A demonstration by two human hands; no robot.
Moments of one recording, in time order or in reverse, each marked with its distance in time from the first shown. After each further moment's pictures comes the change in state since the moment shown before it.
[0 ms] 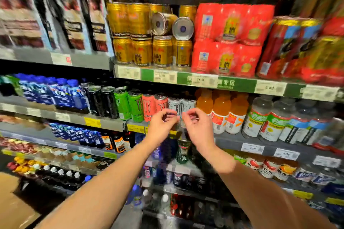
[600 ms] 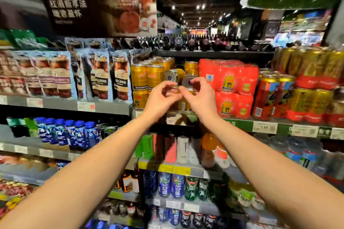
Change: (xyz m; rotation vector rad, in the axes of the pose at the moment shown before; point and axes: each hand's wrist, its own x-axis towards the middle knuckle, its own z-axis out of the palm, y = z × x) left_hand 0.069 0.207 -0.083 0.028 -0.043 0.362; right_hand 0.122 -0.194 -0.014 -0.104 0.155 -0.284
